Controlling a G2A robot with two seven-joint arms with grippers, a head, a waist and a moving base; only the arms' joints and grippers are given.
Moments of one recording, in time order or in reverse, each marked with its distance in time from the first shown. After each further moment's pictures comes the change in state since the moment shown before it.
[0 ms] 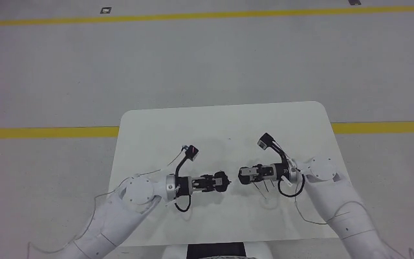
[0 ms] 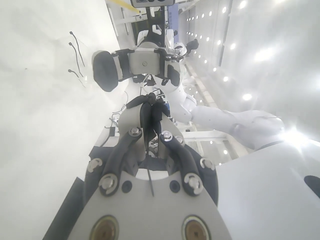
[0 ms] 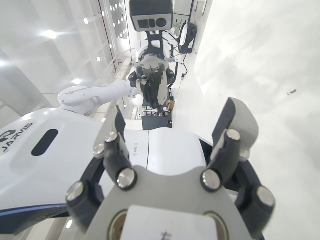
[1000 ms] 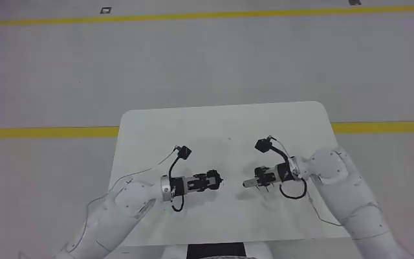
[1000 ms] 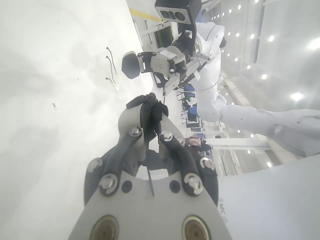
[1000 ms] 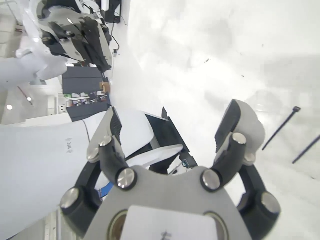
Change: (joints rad) left arm 0.068 0.024 -0.070 -0.035 0.167 0.000 0.085; right arm 0.001 0.082 0.010 -0.244 -0.535 0.052 0.031
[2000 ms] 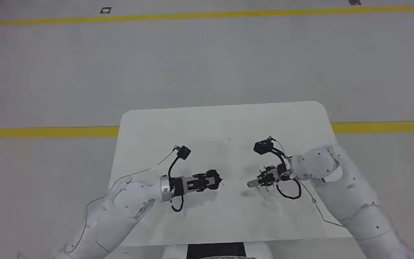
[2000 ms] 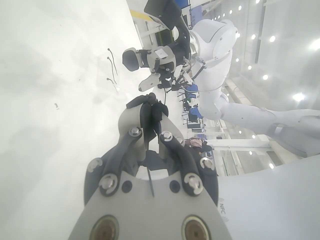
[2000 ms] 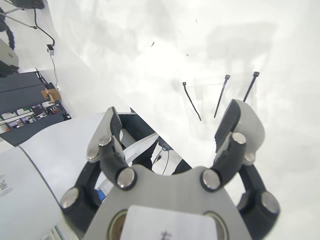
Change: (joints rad) left arm 0.002 0.001 -0.002 -0.002 0.003 0.000 0.002; right arm 0.024 0.027 -0.061 -0.066 -0.272 0.191 -0.002
